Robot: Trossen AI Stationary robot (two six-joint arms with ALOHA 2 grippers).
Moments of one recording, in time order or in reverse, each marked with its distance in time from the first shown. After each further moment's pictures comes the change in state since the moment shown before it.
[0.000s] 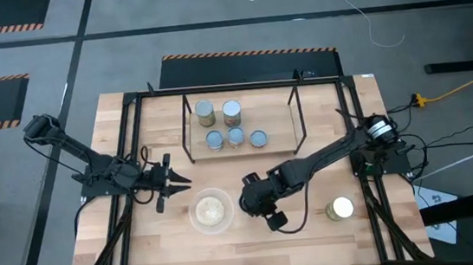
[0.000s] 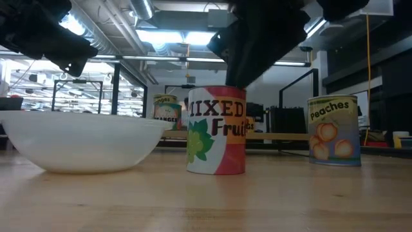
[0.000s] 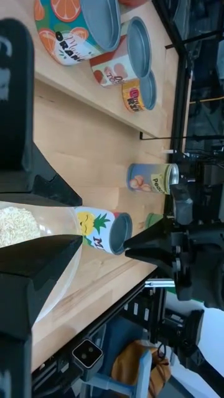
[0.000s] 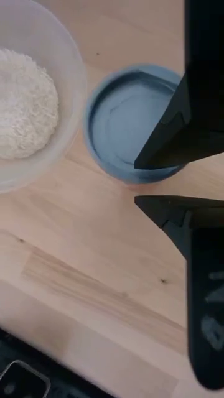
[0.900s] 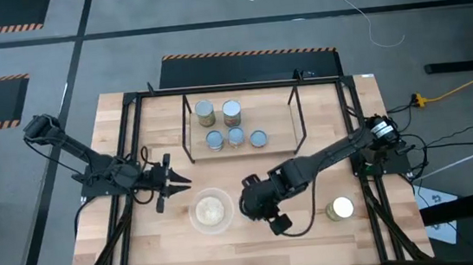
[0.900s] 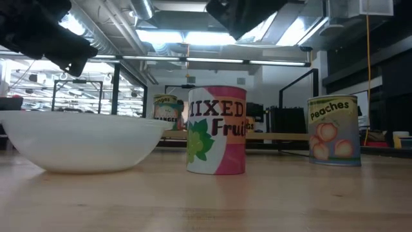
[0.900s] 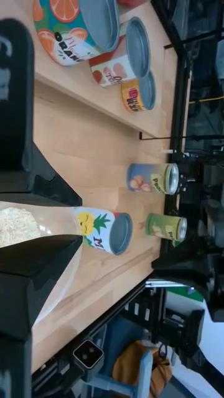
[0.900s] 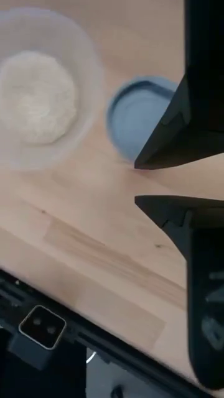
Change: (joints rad) left arm 0.000 0.000 0.000 0.000 0.000 0.007; right arm 0.027 -0.008 0.178 -0.188 -0.031 0.003
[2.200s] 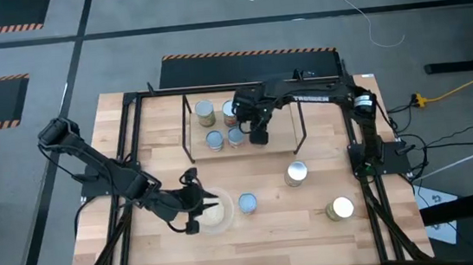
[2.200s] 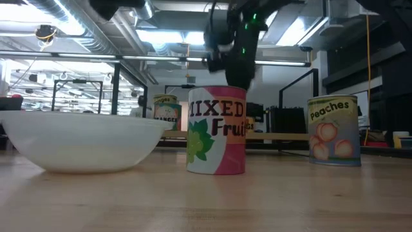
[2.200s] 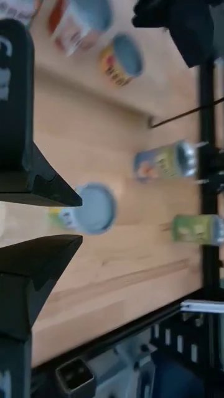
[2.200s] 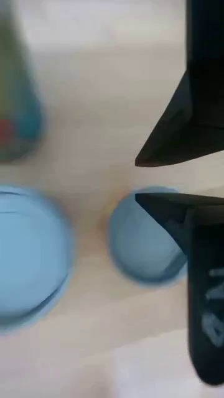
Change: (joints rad) left arm -0.067 0.660 0.722 -0.439 -0.114 -0.099; right arm -0.654 0.089 0.098 -0.299 0.095 -0.050
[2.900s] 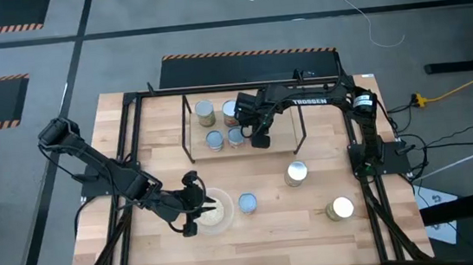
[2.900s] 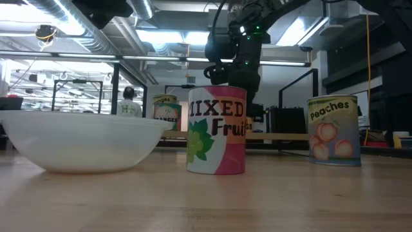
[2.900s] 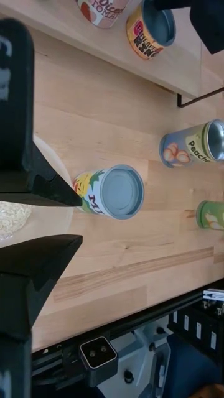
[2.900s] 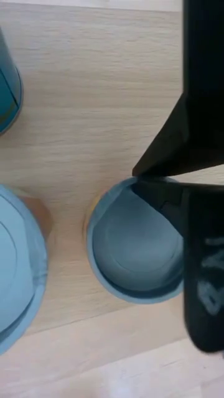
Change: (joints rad) left arm 0.001 0.003 0.000 -0.067 0.094 -0.083; right arm -0.009 0.013 -0.123 0.100 -0.001 -0.003
